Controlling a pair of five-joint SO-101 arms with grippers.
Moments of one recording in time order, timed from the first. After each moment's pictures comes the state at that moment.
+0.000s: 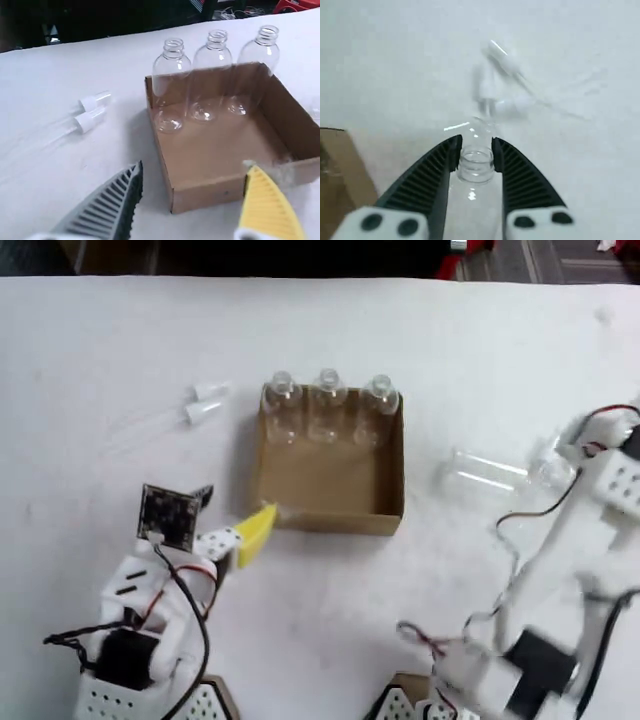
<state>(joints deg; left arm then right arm) 8.7 -101.9 85.2 53.2 0.9 28.1 -13.7 4.4 71.3 -2.6</state>
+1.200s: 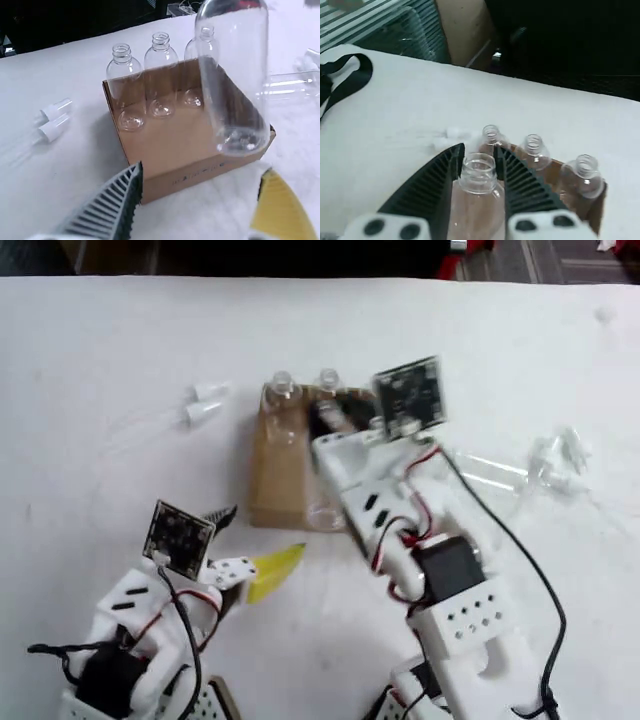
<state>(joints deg) 18.3 -103.1 74.8 66.3 1.0 -27.4 -52.5 40.6 38.2 -1.5</state>
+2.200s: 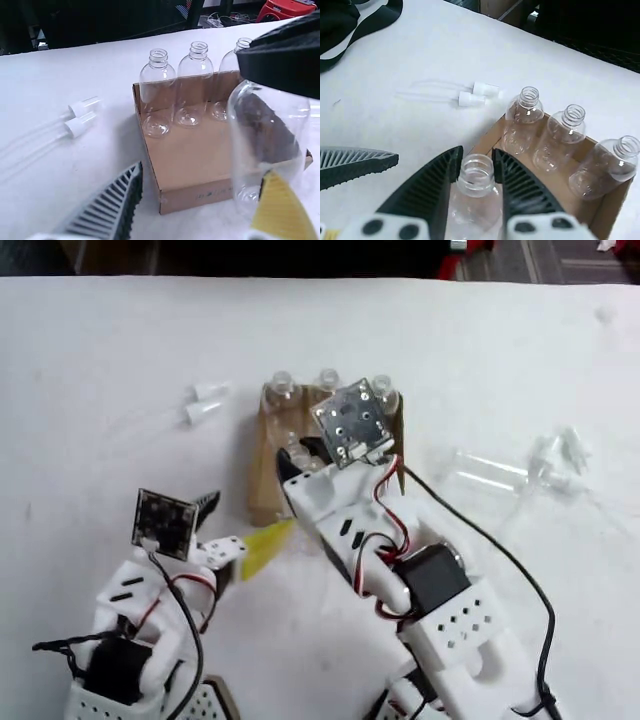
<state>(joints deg) 11.5 -102.0 79.3 58.9 3.0 -35.5 -52.6 40.6 48.3 2.5</state>
